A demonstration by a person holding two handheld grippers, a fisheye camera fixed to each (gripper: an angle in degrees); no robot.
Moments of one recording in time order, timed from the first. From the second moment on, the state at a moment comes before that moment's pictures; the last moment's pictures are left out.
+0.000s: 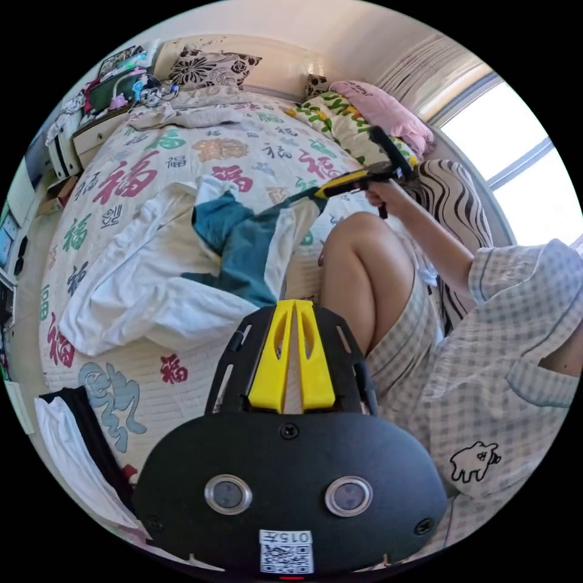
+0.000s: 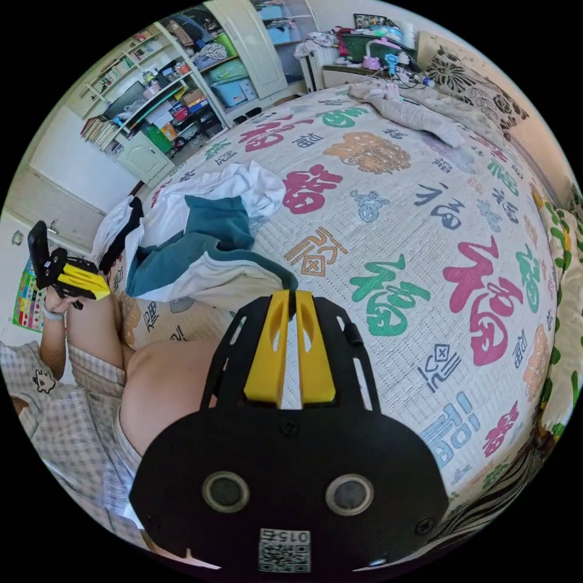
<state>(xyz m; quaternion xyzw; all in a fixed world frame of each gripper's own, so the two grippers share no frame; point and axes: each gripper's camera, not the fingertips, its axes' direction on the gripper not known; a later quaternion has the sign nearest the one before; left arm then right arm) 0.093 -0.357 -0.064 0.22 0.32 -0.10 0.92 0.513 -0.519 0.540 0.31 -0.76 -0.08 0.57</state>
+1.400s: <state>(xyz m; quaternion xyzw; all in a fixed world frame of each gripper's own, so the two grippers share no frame) 0.182 -0.580 0.079 0.27 0.41 -0.02 0.87 0.553 -0.654 0.531 0.22 -0.84 -0.23 0.44</state>
